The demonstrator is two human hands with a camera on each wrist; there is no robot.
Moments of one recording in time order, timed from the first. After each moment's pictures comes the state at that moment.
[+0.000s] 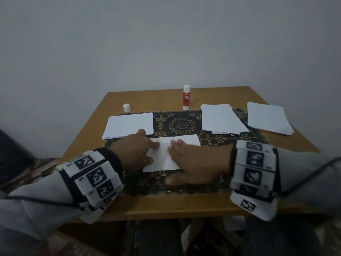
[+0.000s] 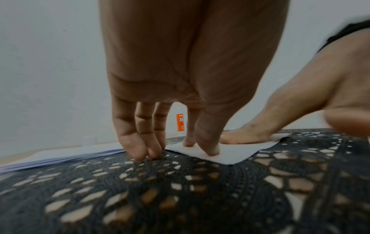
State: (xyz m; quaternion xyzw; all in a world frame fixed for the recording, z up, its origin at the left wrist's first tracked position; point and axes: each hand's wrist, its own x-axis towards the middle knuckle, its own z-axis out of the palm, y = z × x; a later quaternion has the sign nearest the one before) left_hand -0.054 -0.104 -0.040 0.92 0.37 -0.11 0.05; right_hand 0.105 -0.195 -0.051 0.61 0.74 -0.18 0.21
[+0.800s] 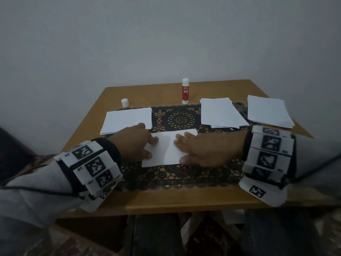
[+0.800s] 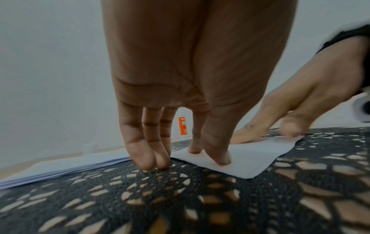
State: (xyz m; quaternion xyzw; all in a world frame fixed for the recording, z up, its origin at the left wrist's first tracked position) left_hand -0.049 -0.093 -0.042 0.93 0.35 -0.12 0.03; right_hand 0.129 -0.194 -0.043 0.62 0.74 -0.18 0.20
